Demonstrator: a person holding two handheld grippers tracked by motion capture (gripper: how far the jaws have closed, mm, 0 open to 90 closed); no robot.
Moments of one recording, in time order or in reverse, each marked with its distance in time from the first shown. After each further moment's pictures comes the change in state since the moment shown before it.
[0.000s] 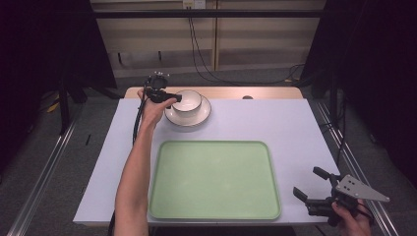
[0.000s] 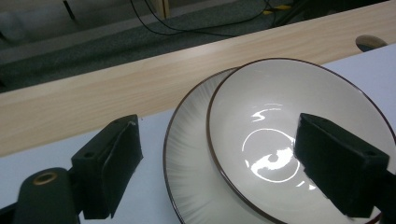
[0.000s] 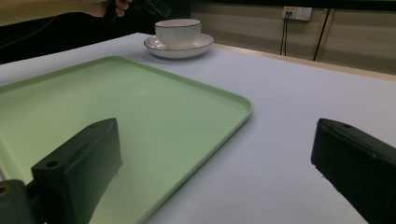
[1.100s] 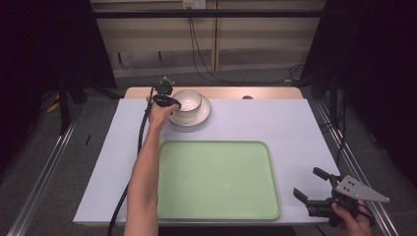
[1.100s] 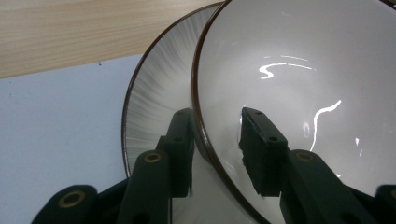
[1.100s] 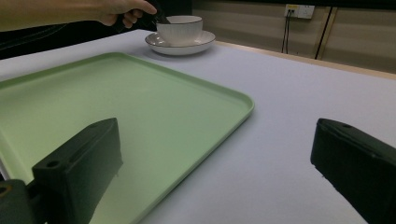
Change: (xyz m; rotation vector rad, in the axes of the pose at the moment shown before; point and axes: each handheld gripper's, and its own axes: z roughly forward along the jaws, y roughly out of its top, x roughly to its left) left arm -0.003 -0.013 0.041 0.182 -0.066 -0.104; right arm 0.000 -0.001 -0.001 0.009 0.008 -0.009
